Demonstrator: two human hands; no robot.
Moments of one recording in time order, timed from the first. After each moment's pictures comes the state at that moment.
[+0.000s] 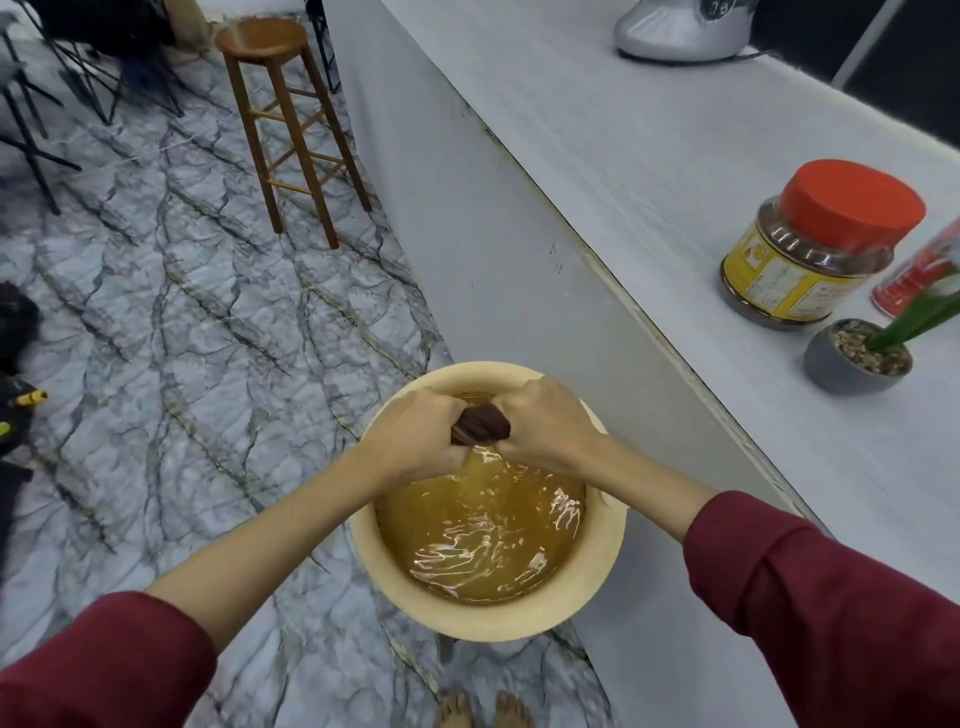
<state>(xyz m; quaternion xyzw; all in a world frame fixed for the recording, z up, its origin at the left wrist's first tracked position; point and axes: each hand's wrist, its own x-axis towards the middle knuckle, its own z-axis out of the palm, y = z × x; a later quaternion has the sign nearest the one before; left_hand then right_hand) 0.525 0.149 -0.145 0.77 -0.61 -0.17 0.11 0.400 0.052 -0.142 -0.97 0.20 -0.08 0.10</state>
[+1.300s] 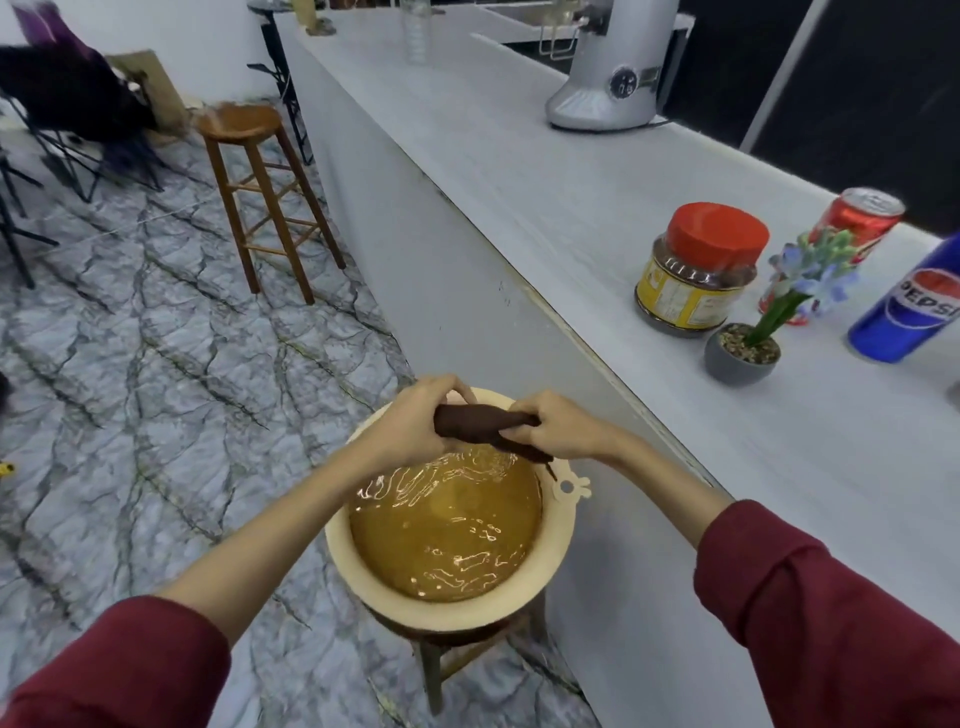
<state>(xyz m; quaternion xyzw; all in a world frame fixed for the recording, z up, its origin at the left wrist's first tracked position) 0.504 0.135 -0.114 0.72 -0.61 -0.22 0.23 0.341 0.032 -0.112 -0.87 0.30 0.02 0.40</state>
